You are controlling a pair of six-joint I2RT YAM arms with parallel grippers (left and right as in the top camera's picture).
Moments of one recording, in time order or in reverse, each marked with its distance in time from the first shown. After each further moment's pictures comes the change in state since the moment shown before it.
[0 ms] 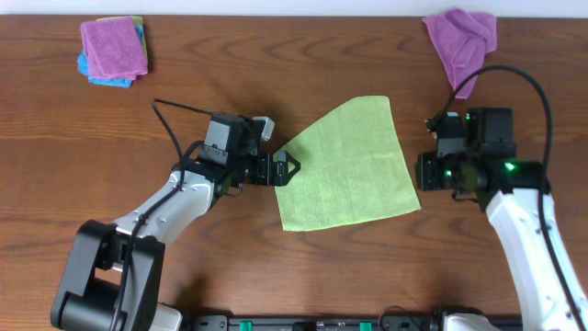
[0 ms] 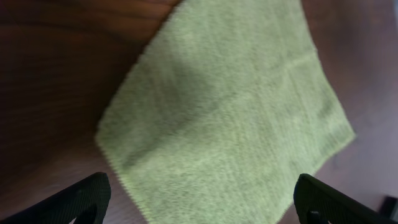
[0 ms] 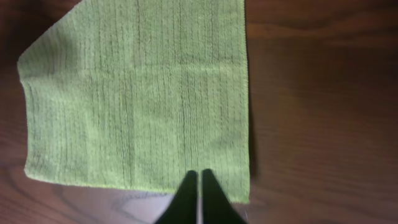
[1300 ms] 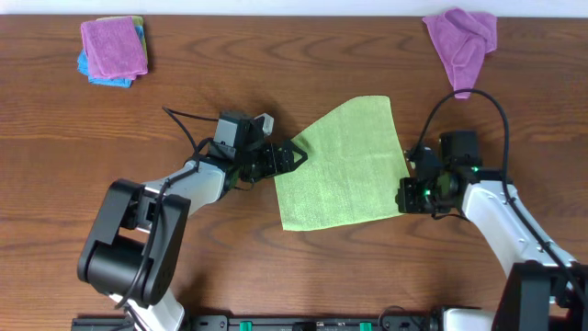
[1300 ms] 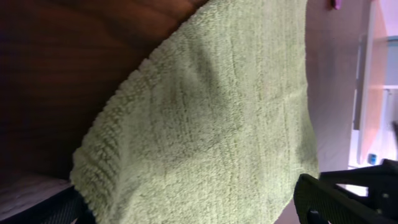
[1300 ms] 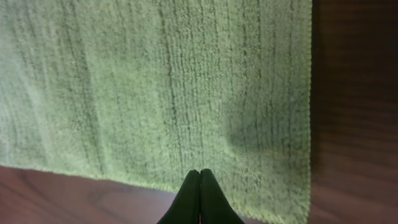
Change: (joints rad) left arm 0.000 0.205 0.023 0.219 0.108 -0.298; right arm 0.000 0.164 -0.241 0.178 -0.077 0.035
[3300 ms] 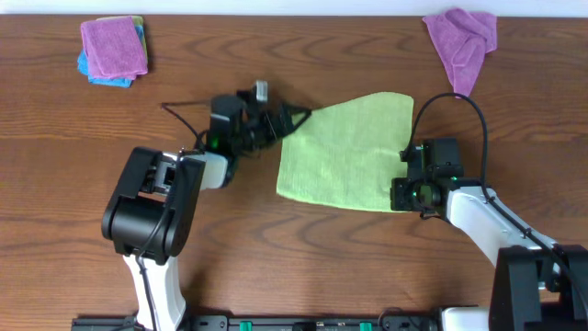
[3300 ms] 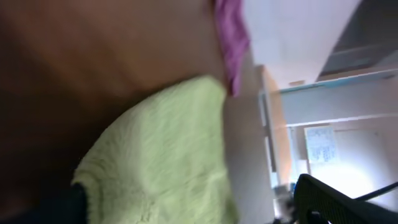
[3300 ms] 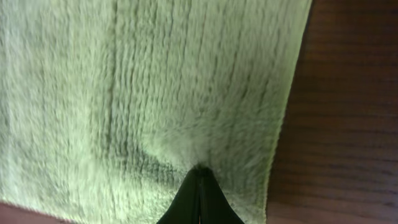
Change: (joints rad) left arm 0.059 0.223 0.113 0.640 0.123 -0.330; right arm 0.080 0.060 -0.082 0.243 0.183 0.090
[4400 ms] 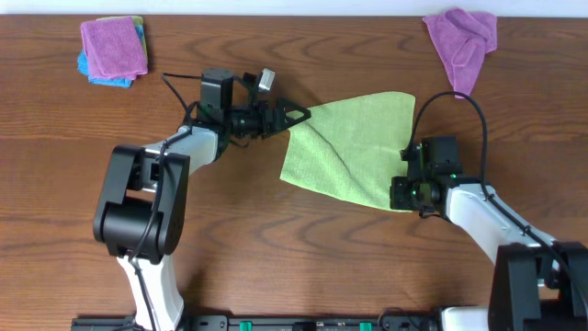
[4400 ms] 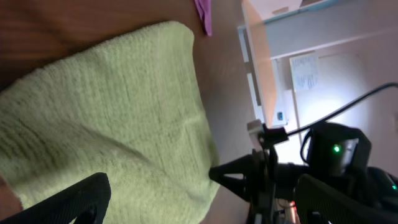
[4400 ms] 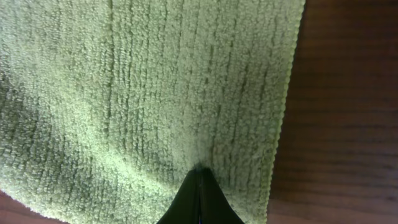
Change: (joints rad) left arm 0.060 -0.023 0.172 -0.472 0.328 0.326; right arm 0.004 0.014 0.026 -0.034 0.006 0.039
